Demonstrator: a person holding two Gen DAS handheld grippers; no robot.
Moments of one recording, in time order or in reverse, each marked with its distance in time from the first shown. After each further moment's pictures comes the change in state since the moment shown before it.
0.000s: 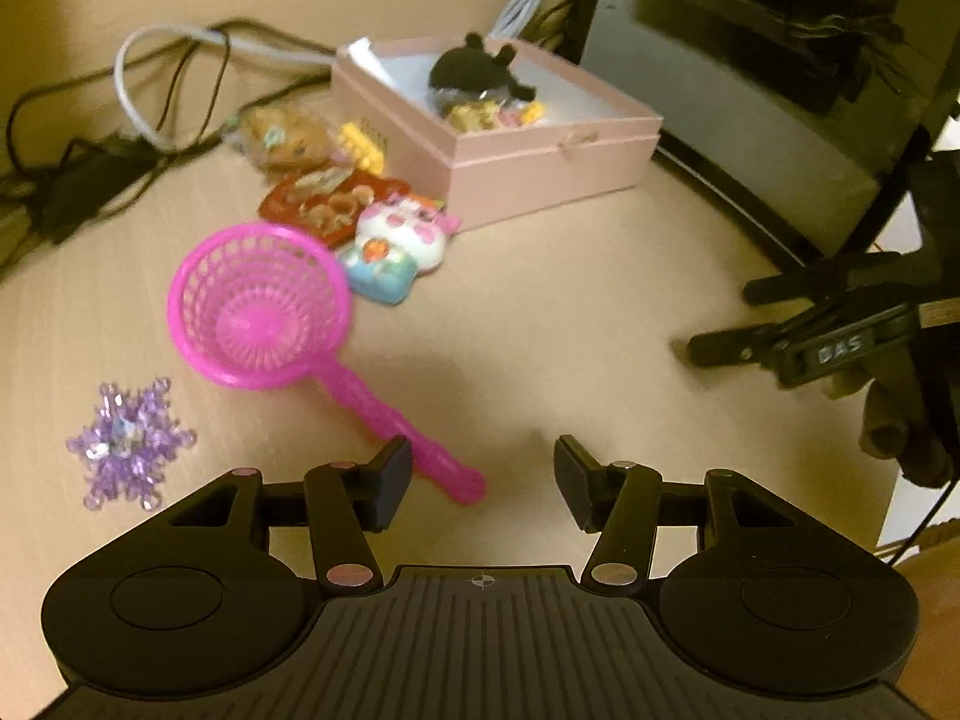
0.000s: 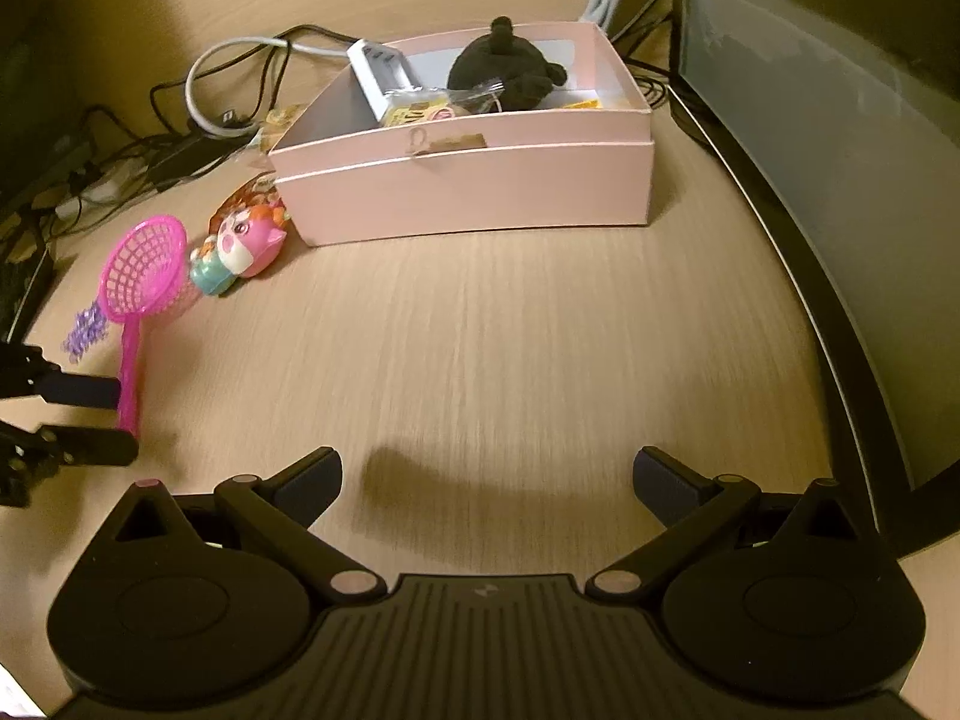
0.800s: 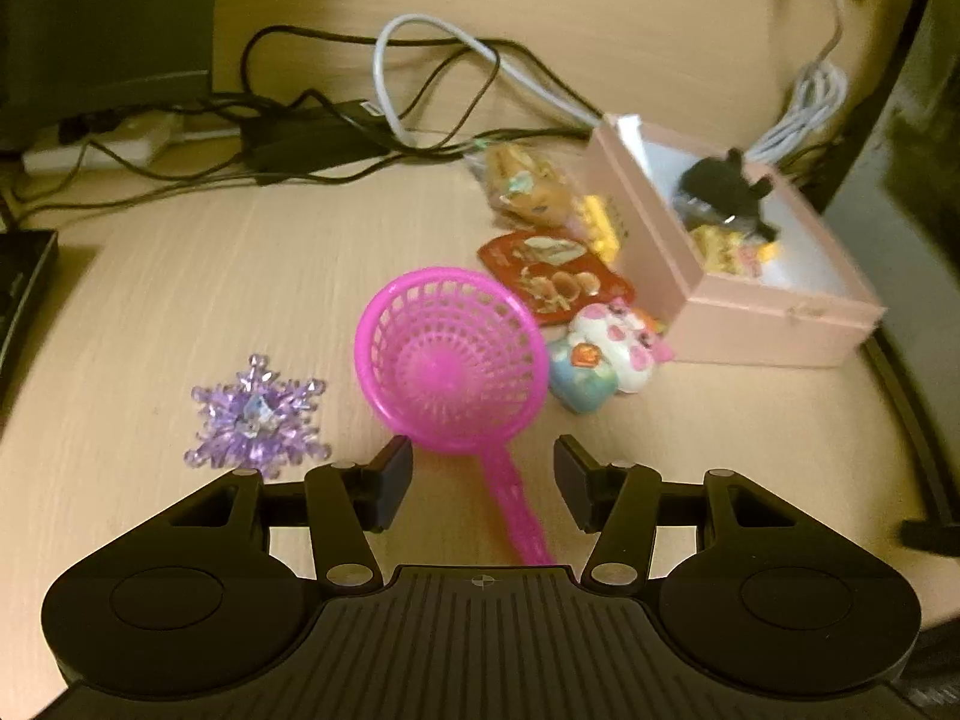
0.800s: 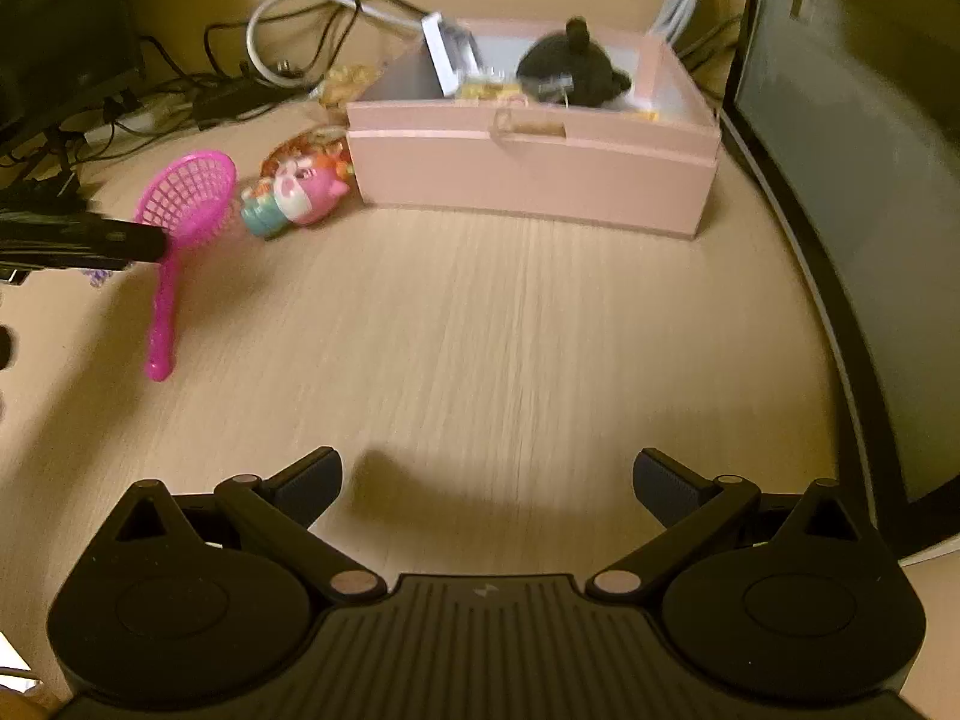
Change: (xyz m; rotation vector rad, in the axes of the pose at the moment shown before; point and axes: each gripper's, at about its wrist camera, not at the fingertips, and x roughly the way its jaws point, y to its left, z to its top) left arm 0.014 0.023 0.032 -0.440 -0.080 0.343; right arm -0.012 0.030 -0.008 -0.138 0.010 -0.029
